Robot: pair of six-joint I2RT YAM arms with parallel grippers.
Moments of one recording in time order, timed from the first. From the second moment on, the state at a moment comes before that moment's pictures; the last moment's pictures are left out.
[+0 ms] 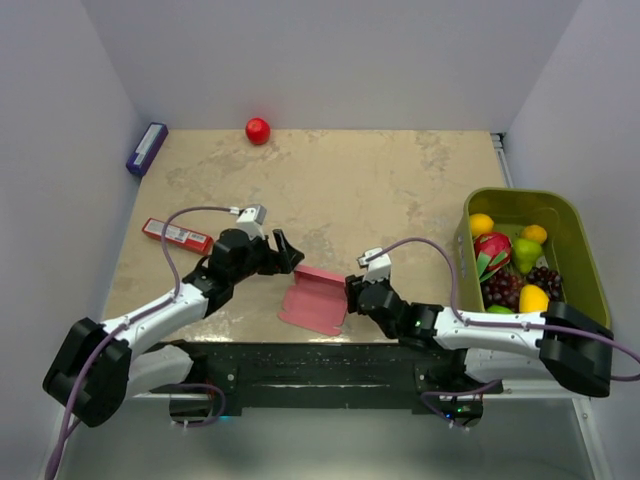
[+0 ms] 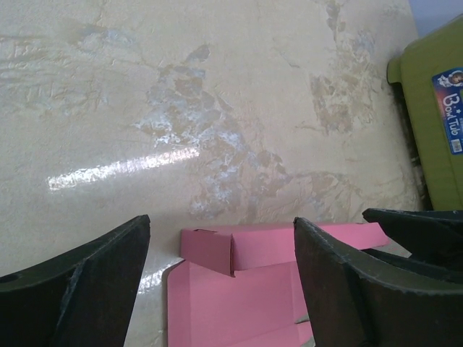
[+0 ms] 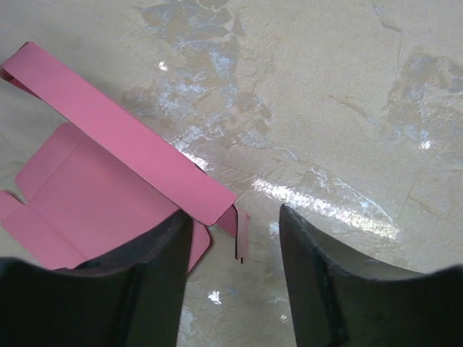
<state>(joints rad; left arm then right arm) -0.54 1.12 0.47 0.21 0.11 -0.59 1.15 1.15 0.41 0.15 0.67 0.50</state>
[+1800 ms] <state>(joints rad) -0.54 1.15 0.34 0.43 0.26 -0.58 0.99 1.05 0.49 -0.07 0.43 0.97</state>
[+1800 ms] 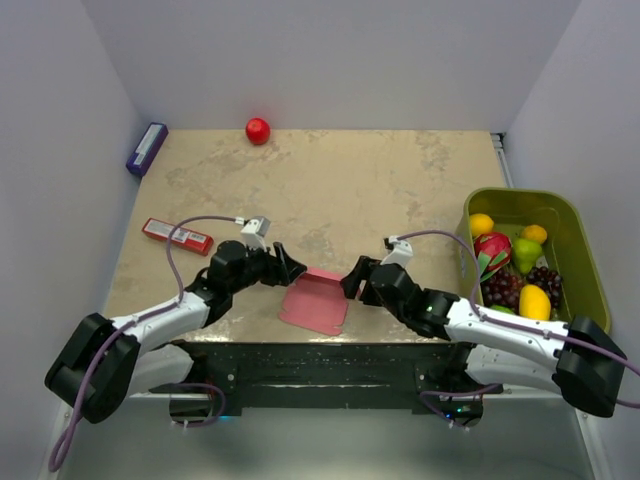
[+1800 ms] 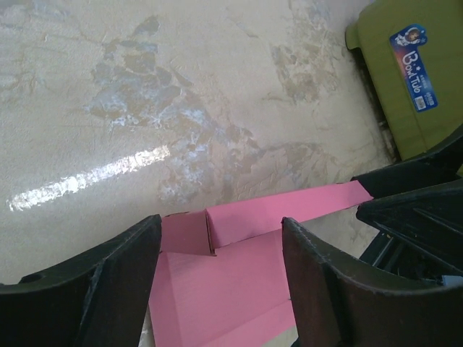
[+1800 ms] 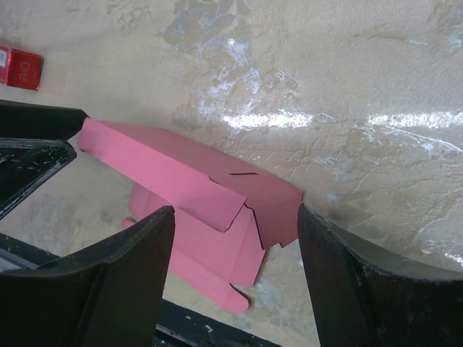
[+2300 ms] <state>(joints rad) -0.54 1.19 0.34 0.43 0.25 -0.56 0.98 1.10 0.54 -0.07 0.43 0.96</state>
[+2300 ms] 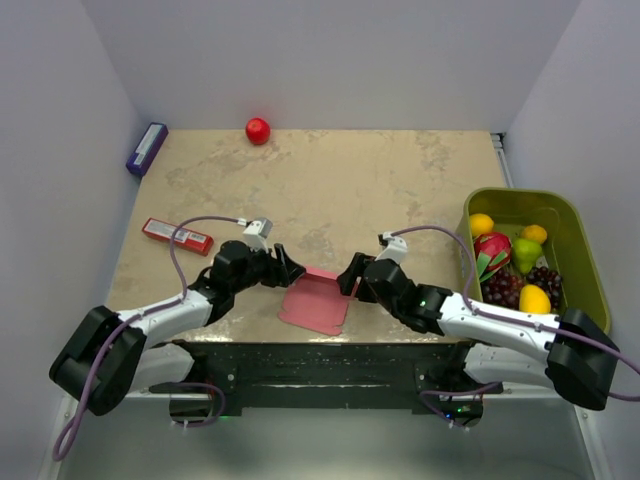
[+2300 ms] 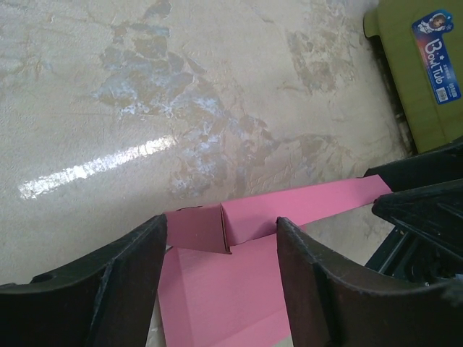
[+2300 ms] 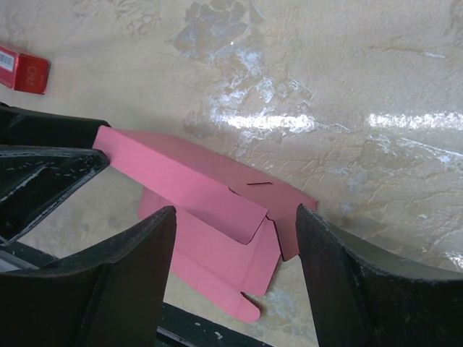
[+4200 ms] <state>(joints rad) -0.54 1.24 0.31 0.56 0.26 -0.54 0.95 1.17 0.51 0.03 0.40 0.98</state>
